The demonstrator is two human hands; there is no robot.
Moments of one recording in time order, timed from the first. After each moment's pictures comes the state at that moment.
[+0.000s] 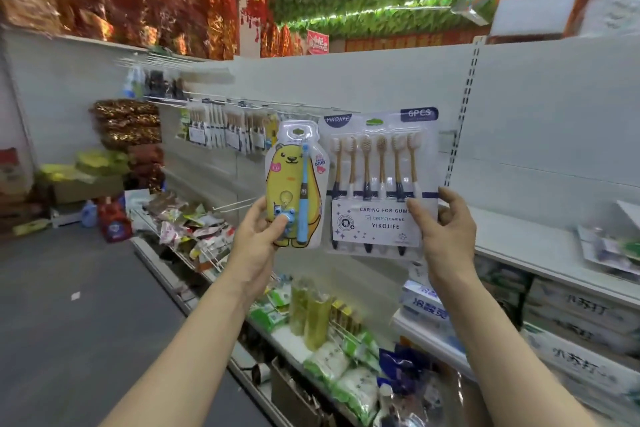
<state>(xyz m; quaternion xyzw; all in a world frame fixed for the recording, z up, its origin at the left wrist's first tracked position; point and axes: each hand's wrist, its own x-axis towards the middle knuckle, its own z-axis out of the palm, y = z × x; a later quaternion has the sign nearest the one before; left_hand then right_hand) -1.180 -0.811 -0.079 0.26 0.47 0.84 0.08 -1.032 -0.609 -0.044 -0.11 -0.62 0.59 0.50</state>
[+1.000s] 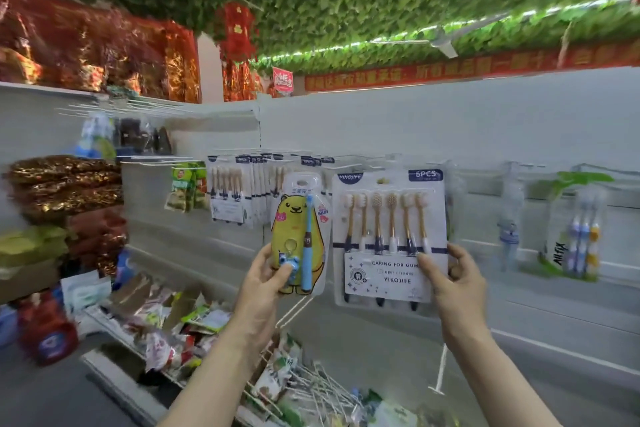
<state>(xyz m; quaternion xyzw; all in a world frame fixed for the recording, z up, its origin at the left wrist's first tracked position) -1.797 -0.931 -0.068 0.27 0.47 0.82 0.19 -1.611 -0.731 -0.074 -0.18 -0.58 0.54 0.59</state>
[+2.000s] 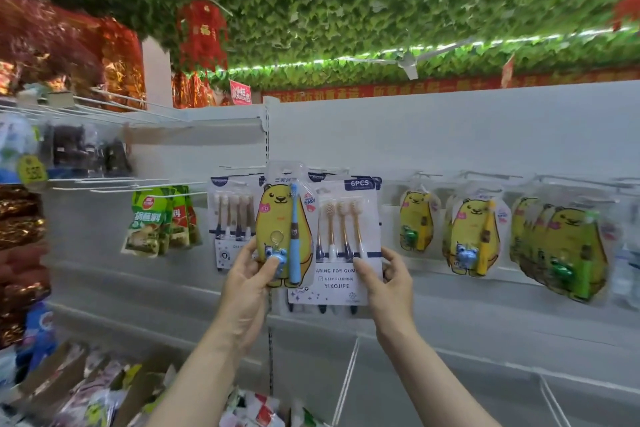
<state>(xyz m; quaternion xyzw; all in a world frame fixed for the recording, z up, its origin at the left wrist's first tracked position) -2.114 -0.907 -0.047 0.34 0.41 0.82 0.23 -1.978 -0.757 -0.080 -0.21 -0.56 0.53 0.60</state>
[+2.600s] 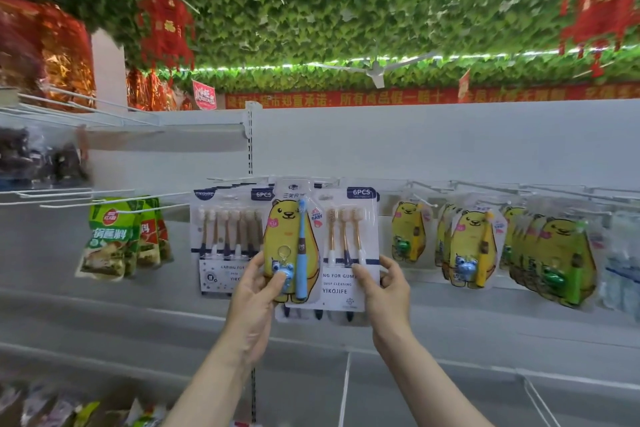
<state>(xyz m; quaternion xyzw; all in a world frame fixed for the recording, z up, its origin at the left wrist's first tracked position) -2.155 -0.880 -0.047 0.36 0.39 0.80 0.29 -2.018 -0.738 -0.076 -0.26 -0.53 0.51 0.63</state>
